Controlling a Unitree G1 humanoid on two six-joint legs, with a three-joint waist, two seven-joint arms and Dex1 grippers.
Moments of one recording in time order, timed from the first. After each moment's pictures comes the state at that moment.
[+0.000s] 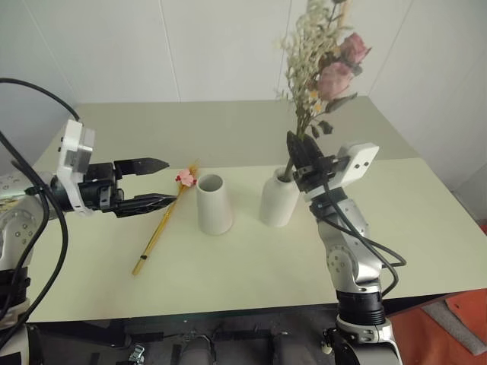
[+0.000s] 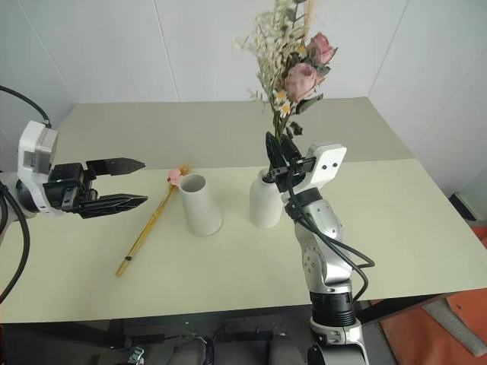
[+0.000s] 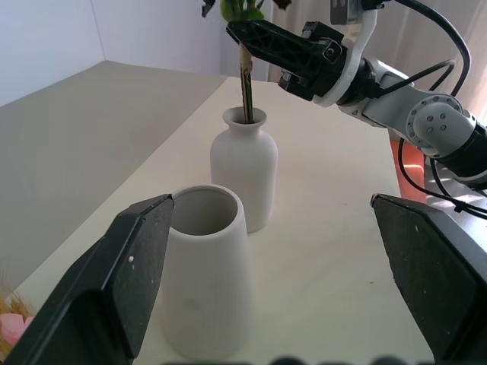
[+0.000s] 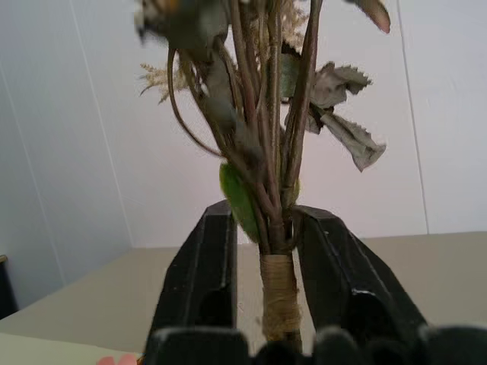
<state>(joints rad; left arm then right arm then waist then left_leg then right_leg) -0.48 0.95 0.29 -0.10 -0.77 0.64 -1.28 -0.47 -0.05 -0.05 -0.21 0.36 0.11 0.26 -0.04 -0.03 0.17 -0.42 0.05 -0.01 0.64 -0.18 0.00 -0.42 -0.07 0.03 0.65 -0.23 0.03</state>
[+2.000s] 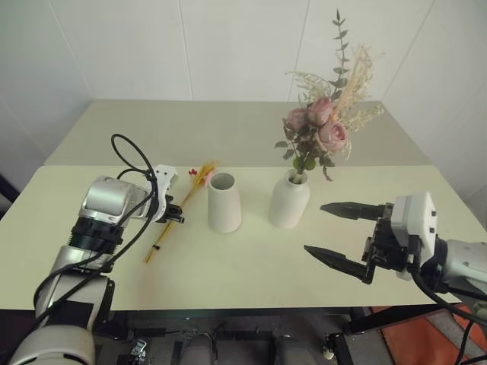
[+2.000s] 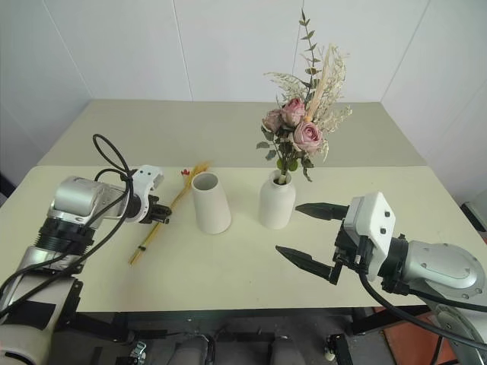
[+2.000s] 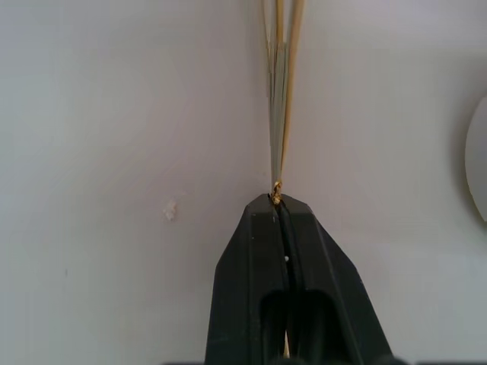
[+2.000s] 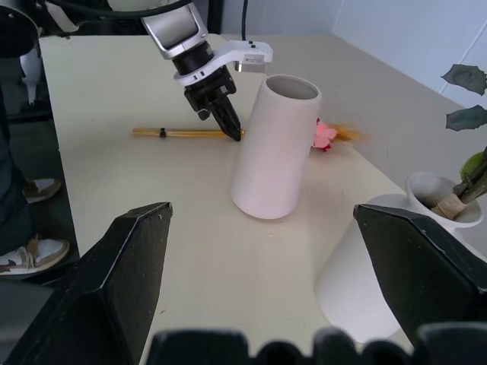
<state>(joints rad) -0.82 0.58 -0.06 0.28 -0.35 1.18 -0.43 0.01 -0.88 -0.32 -0.76 0.78 0.51 0.77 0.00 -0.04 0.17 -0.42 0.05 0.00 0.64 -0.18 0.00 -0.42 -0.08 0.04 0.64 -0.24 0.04</state>
